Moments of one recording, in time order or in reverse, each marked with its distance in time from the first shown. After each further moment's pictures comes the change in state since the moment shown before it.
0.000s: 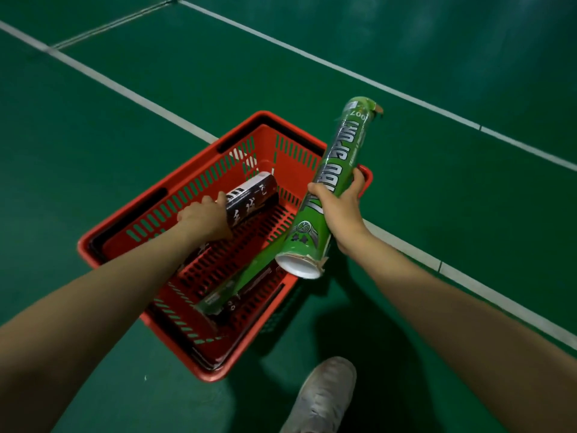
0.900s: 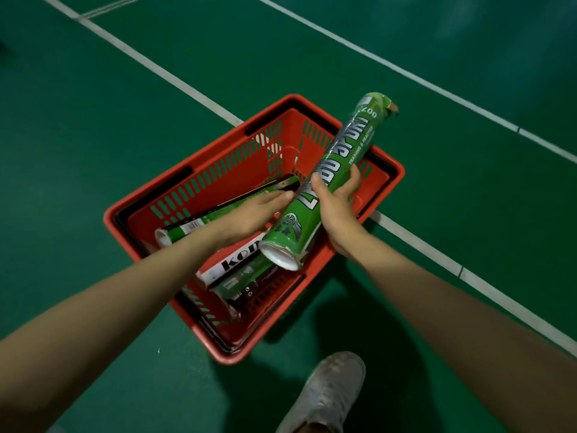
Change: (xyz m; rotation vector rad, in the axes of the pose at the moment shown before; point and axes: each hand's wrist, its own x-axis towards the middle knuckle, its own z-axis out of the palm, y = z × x) left_hand -0.041 0.019 0.006 -1.107 -0.153 0.394; right_hand 0.003 0.018 0.041 -0.016 -0.098 -0.048
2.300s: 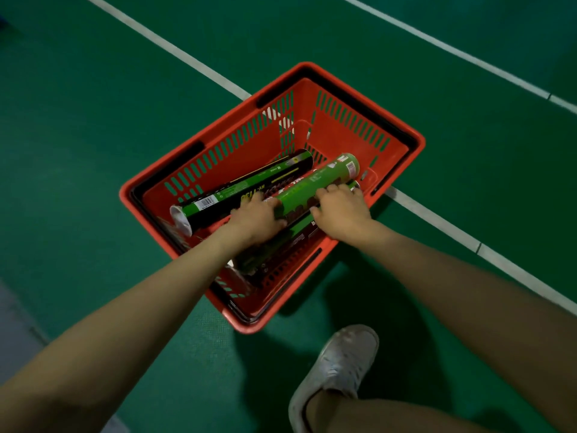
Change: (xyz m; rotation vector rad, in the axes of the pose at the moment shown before) left_hand -0.013 -0.034 0.018 0.800 0.062 -0.305; right_hand -0.005 0.032 -0.001 -1.423 -0.296 -0.411
